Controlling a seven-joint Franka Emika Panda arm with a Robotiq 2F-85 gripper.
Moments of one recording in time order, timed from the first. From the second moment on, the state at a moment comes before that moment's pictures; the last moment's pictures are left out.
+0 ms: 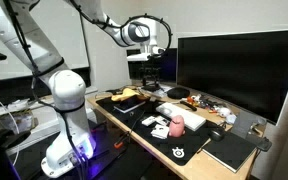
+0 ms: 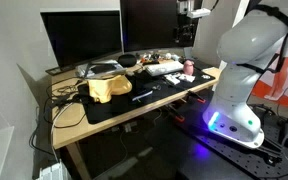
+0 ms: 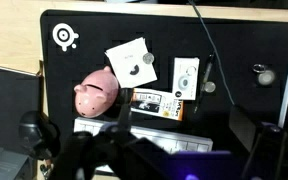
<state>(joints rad) -0.21 -0.44 -0.21 -2.57 -0.23 2.10 -0.14</state>
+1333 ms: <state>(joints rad) -0.23 -0.26 -0.13 -2.72 -0.46 2.38 0.19</state>
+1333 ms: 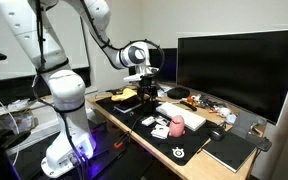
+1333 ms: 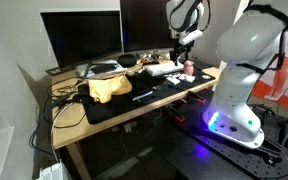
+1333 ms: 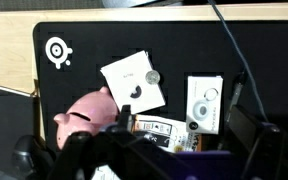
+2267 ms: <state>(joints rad) -0.28 -0.11 -0.13 -2.78 -0.92 2.55 0.51</state>
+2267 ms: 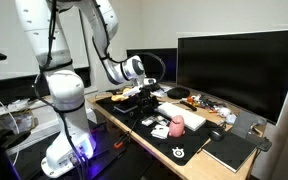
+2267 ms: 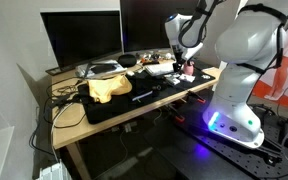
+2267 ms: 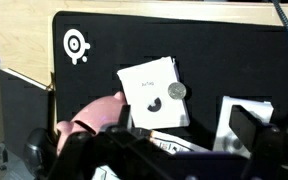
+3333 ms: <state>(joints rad) -0.27 -0.08 -0.17 -2.78 -1.02 2.55 0.57</state>
